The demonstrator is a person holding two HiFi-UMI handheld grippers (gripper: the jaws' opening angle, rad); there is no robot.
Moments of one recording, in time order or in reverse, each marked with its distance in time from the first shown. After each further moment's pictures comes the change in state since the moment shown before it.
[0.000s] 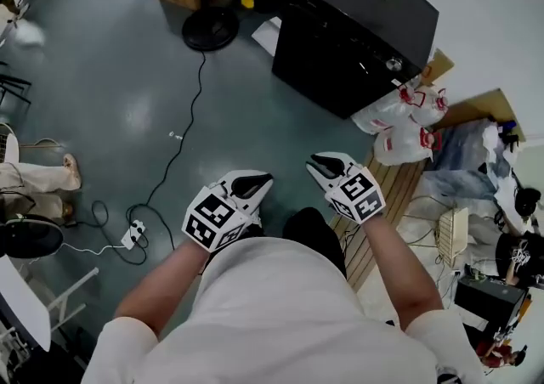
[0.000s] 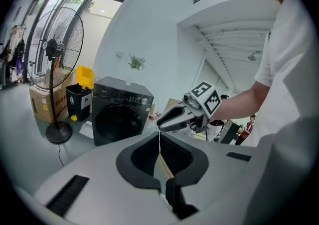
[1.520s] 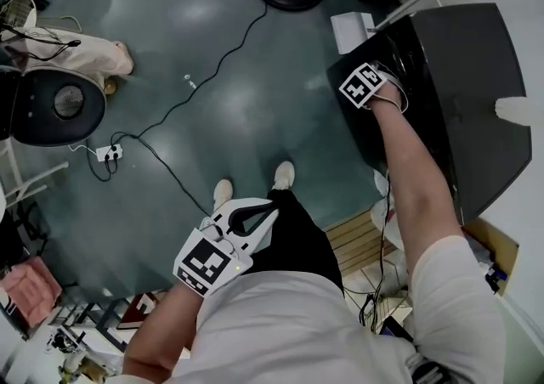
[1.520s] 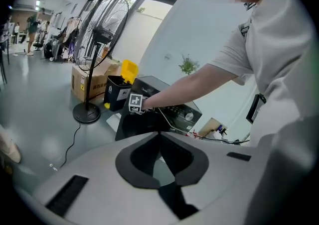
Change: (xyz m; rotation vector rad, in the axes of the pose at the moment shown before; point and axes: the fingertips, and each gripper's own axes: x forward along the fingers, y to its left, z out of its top) left arm 0.129 0.153 0.056 -0.387 -0.103 0.392; right arm 0.408 -0.447 0.024 -0.791 0.713 -0.108
